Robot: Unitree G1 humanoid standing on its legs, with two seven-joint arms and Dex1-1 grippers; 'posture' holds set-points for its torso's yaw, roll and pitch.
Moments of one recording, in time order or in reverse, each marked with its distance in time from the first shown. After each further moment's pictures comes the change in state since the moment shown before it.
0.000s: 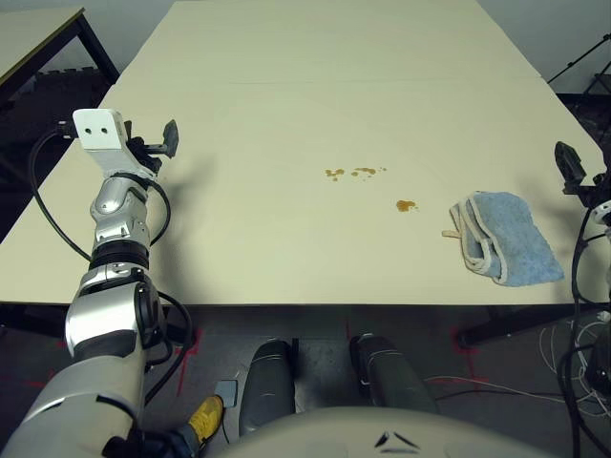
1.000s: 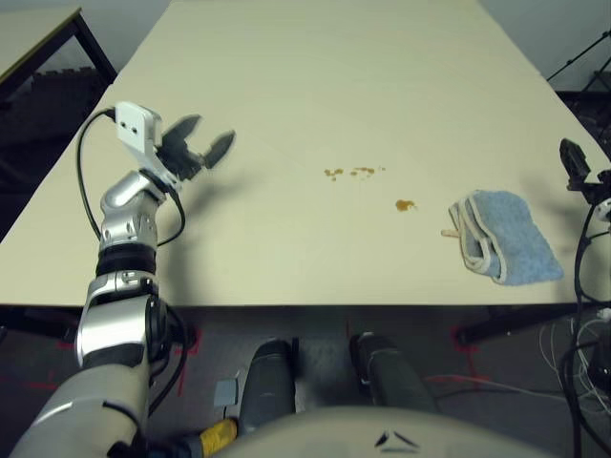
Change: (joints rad) left arm 0.236 -0.026 -0.143 -0.527 -0.184 0.357 -0.748; right arm -0.016 -0.022 0.001 0.002 -0.001 0.040 -0.025
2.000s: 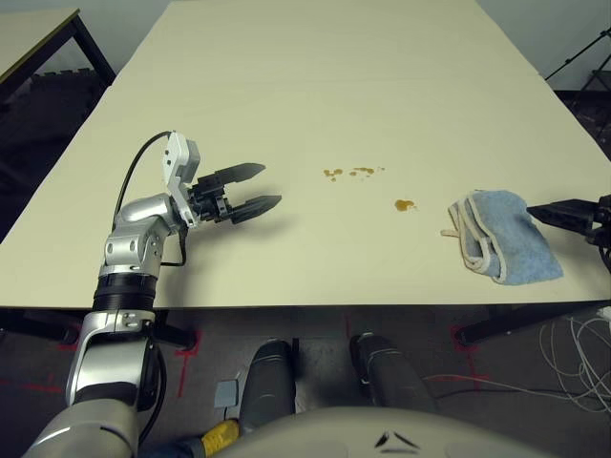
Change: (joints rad) left arm 0.077 0.019 -0.085 -0.181 -0.037 0.161 -0.120; right arm 0.172 -0.290 0.215 -0.373 0.015 0.905 0.498
